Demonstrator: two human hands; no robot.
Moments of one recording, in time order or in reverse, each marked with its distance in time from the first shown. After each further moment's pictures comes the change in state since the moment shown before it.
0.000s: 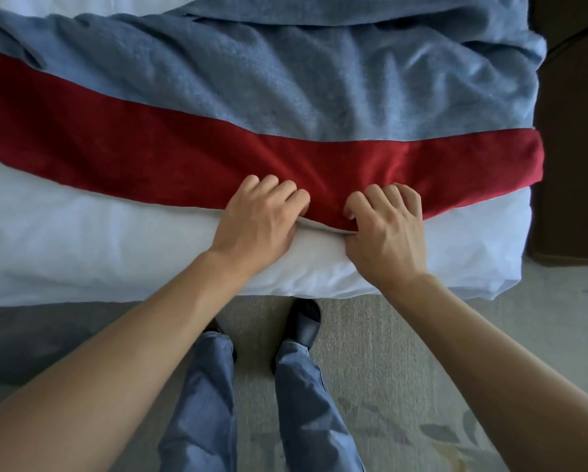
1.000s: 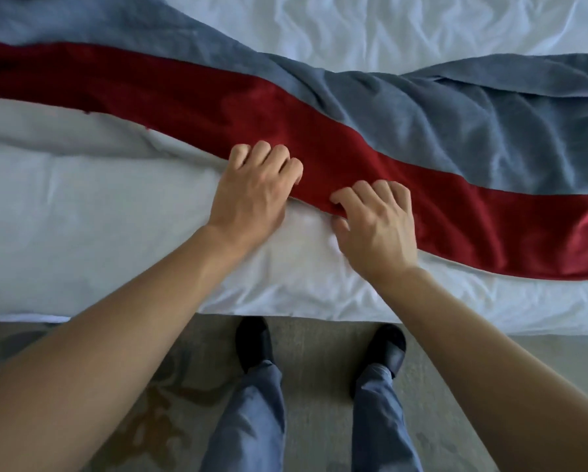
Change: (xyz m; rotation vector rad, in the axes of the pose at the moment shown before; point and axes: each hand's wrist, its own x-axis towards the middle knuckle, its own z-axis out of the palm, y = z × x) left_hand -0.135 -0.291 -0.077 0.234 0.148 -0.140; right_hand 0.102 -0.306 0.061 0.013 0.102 -0.136
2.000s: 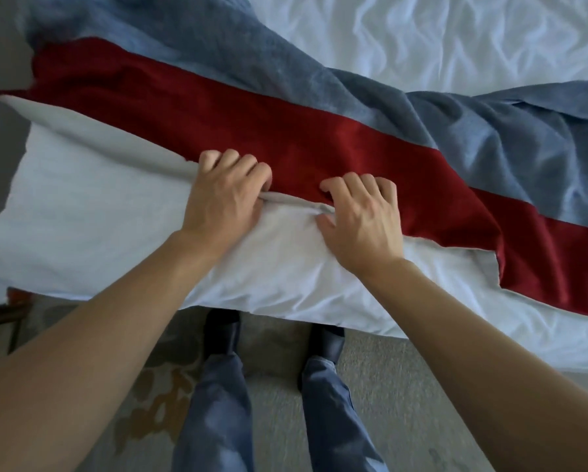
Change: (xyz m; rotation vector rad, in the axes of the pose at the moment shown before) left_hand -0.056 -0.104 -0.008 -0.016 -0.028 -0.159; right_hand 0.051 -0.084 0.026 0.092 -0.099 -0.044
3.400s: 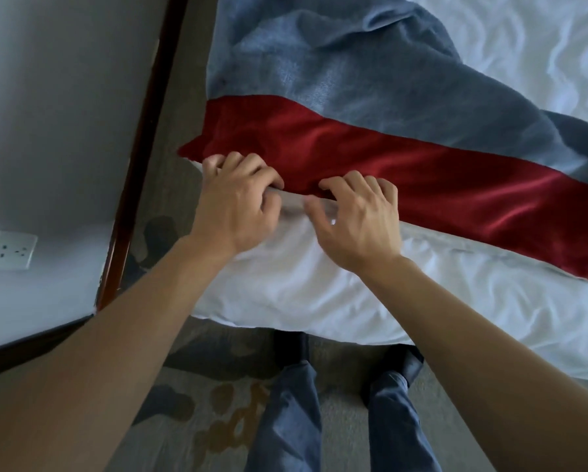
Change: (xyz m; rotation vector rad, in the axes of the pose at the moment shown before) left_hand -0.075 -0.264 -0.026 -0.210 0.017 -0.167; right_hand 0.110 -0.272 0.072 0.127 -0.050 0.143
